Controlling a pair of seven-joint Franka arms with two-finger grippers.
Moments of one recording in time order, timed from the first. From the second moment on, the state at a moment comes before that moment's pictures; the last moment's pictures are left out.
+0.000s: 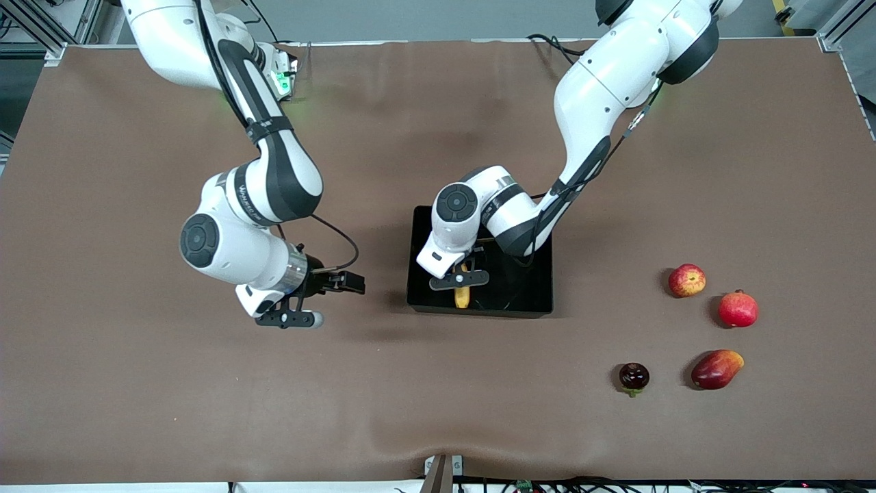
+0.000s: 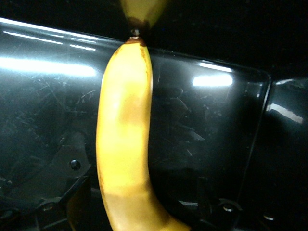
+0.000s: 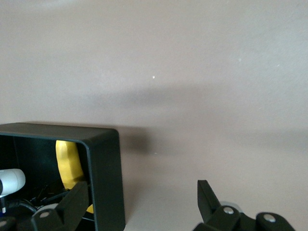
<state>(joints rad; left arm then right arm) -0.45 0.92 -0.40 -1.39 0.40 2.26 -1.08 0.52 0.55 -0.19 -1.54 0.51 2.12 0.18</state>
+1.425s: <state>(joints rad) -0.44 0.85 -0.40 -1.36 0.40 2.21 -1.08 0.53 0.52 -0.20 -1.54 0.51 2.11 0.15</state>
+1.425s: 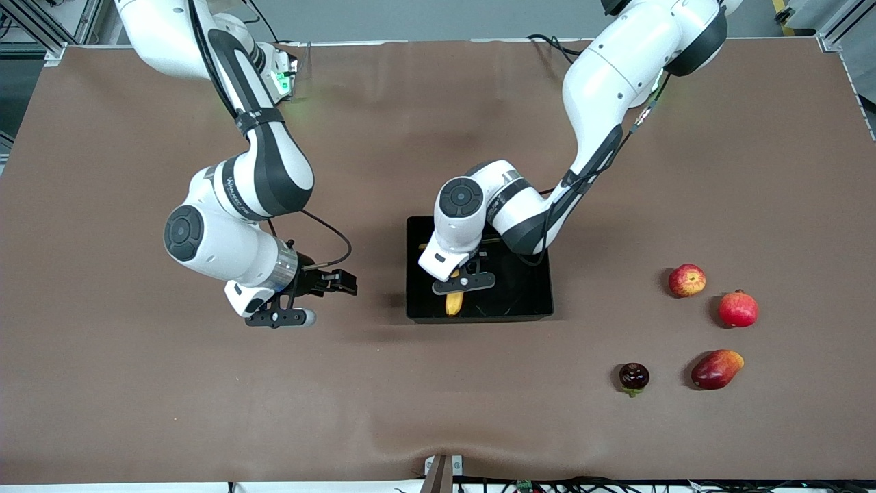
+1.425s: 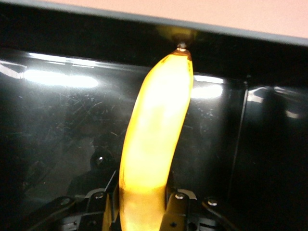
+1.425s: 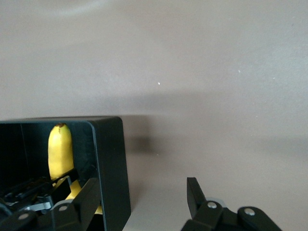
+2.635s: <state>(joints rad) -0.03 0.49 -0.40 -1.39 0.25 1.89 -0.84 0.63 0.61 -0.19 -1.55 0.51 2.22 0.15</state>
